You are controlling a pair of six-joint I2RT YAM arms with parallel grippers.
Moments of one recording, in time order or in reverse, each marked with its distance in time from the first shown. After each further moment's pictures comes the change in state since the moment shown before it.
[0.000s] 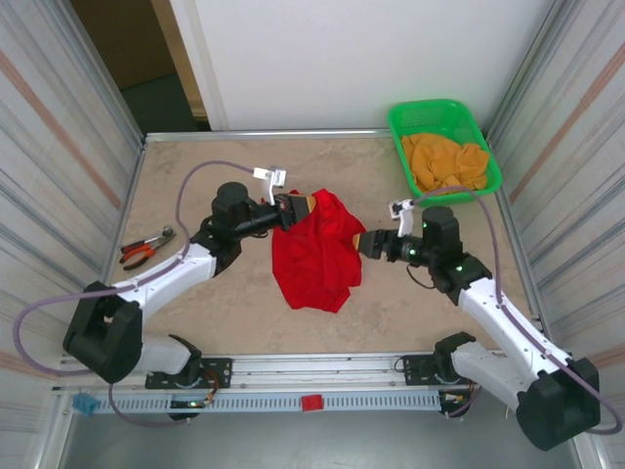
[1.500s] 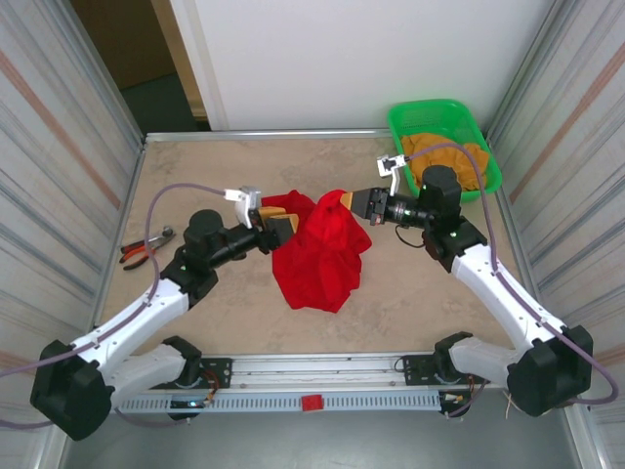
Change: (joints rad) left arm -0.026 -0.323 -0.177 -0.139 -0.174 0.086; right arm 0.052 0.196 0.281 0.205 -0.208 0.135
